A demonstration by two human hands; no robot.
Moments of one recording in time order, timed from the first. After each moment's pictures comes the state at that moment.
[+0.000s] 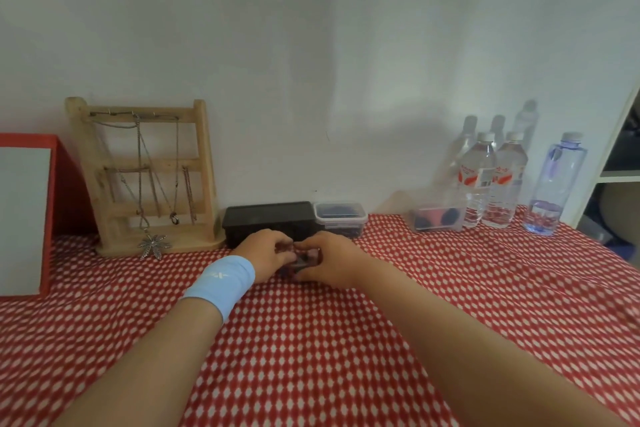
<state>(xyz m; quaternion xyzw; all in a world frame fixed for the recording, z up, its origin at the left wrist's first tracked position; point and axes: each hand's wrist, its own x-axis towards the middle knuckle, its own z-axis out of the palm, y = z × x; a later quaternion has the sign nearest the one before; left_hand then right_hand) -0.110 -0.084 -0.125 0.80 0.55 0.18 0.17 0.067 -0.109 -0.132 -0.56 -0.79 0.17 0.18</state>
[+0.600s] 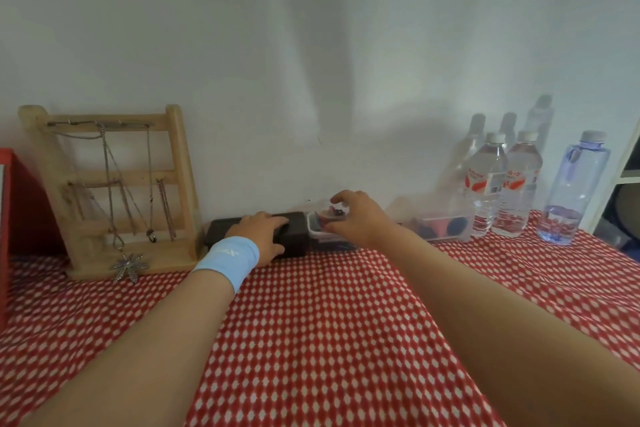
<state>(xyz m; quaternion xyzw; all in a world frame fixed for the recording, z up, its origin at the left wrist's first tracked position) -0.091 0.000 -0.113 0.82 0.58 0.06 0.02 0.131 -0.029 -0.099 -0.65 -0.69 0.12 0.29</state>
